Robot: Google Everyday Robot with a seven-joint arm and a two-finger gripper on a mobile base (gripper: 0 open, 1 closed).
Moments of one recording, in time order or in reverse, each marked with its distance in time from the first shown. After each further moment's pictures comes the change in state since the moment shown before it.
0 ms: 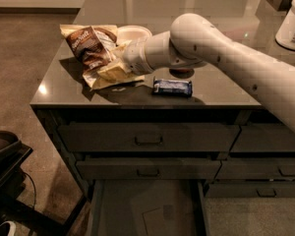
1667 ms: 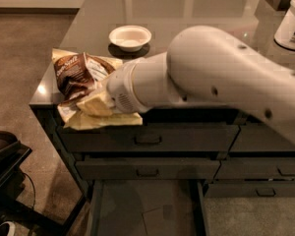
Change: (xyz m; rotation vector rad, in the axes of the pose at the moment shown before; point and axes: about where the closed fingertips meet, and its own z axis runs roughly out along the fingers) arm -0.056 0.155 -0.063 0.093 0.112 0.214
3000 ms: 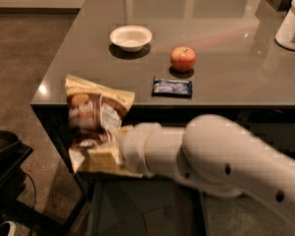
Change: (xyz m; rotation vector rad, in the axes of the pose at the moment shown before) arm 0.088 0.055 0.008 0.043 -0.051 0.231
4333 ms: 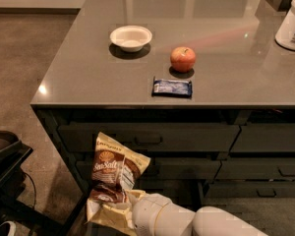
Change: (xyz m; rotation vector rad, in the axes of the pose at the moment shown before) arm 0.164 0.024 0.024 0.053 -0.066 0.219
